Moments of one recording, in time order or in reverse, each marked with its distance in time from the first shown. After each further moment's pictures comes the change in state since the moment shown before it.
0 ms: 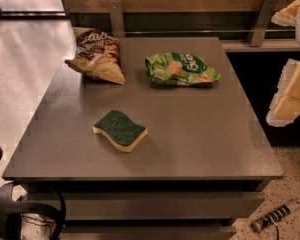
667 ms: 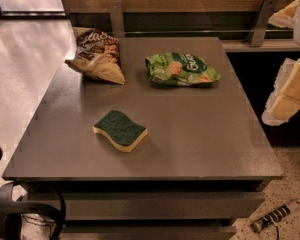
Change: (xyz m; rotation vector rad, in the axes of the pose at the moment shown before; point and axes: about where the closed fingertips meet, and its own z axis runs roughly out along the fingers) arm -0.002 -0.001 0.003 -0.010 -0.040 0.022
